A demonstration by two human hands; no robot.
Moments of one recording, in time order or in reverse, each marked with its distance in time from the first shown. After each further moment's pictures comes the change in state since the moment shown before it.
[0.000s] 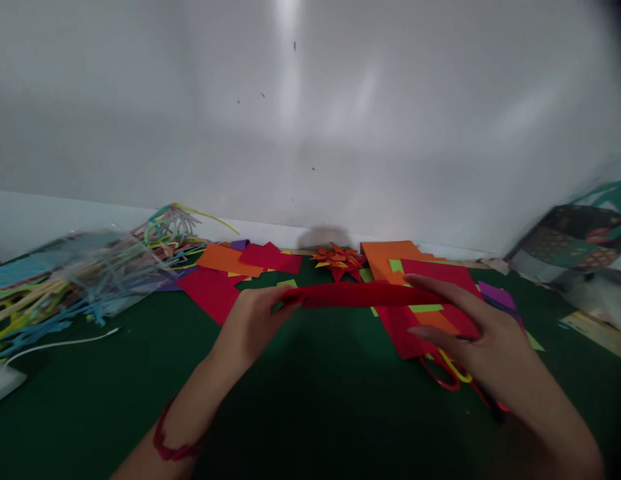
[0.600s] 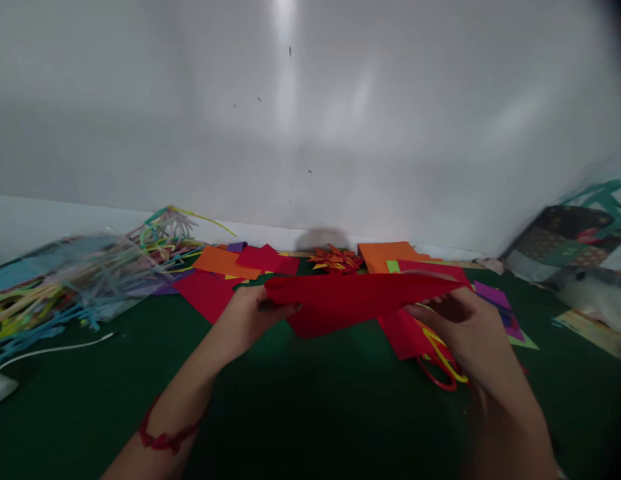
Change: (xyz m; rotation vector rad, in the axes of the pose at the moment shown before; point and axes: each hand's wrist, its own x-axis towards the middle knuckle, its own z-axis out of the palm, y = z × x) left_hand 0.006 -0.006 -0.007 -0.433 -0.227 -0.188; right_hand 0.009 0.007 0.026 0.545 0.150 0.096
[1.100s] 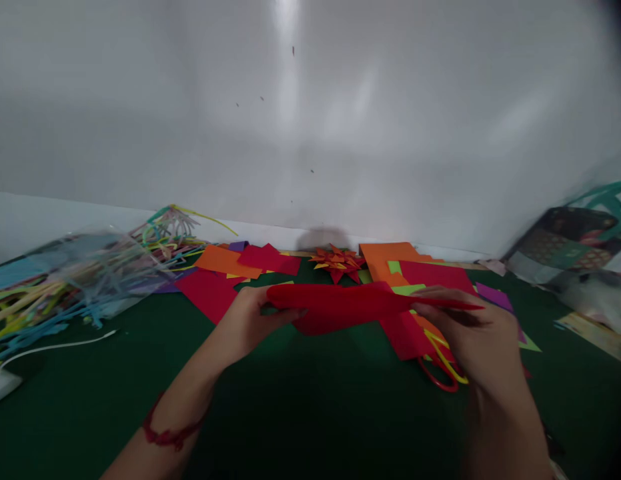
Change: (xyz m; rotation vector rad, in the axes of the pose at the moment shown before) left_hand -0.004 0.005 0.000 0.005 0.019 0.076; right_hand -0.004 -0.003 0.000 -0.102 0.076 -0.094
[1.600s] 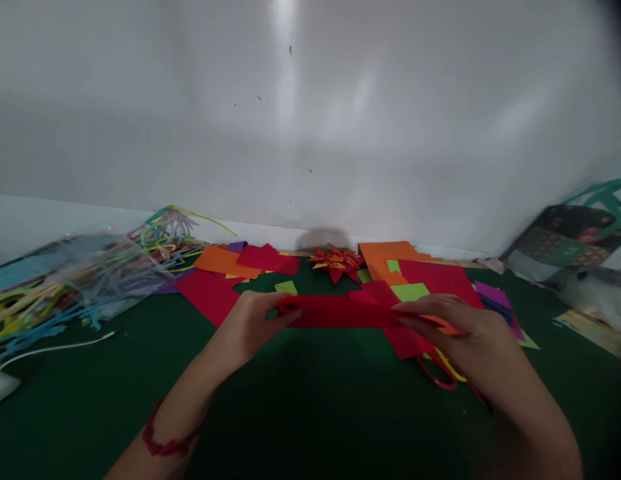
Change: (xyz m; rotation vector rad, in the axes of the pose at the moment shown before) left_hand -0.002 0.003 0.003 0.295 -0.016 0.062; right_hand -0.001 -0.010 -0.017 -0.380 -0.332 -0.208
